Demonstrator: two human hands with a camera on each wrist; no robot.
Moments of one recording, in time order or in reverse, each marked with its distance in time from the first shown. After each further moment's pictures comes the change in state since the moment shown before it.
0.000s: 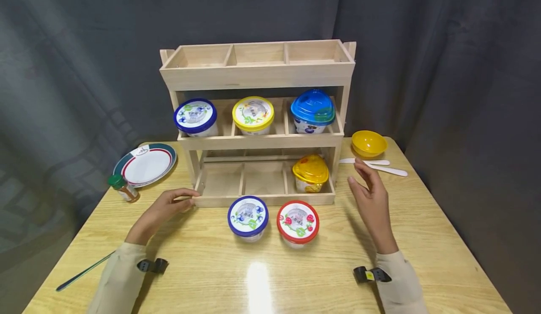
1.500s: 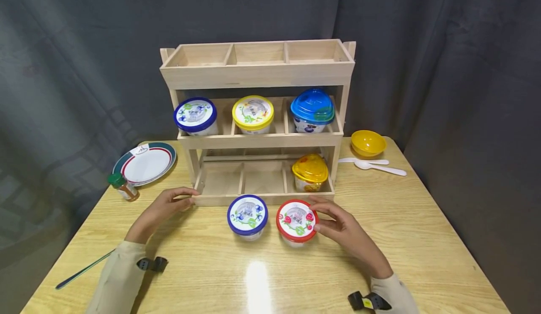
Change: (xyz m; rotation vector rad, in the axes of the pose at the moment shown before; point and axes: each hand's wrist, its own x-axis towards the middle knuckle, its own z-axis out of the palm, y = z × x) left_hand -0.001 0.001 0.000 -0.011 0.005 -0.005; right_hand -0.051 -0.001 0.012 0.225 -0.683 0.052
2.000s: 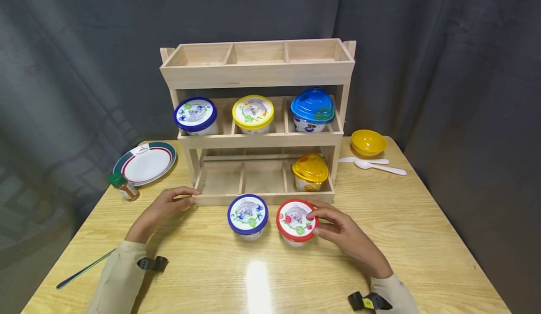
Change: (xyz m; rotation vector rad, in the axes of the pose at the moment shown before) left_hand 0.000 0.000 0.000 0.004 -0.005 -0.012; right_hand -0.003 0.001 0.003 0.013 -0.057 -0.037
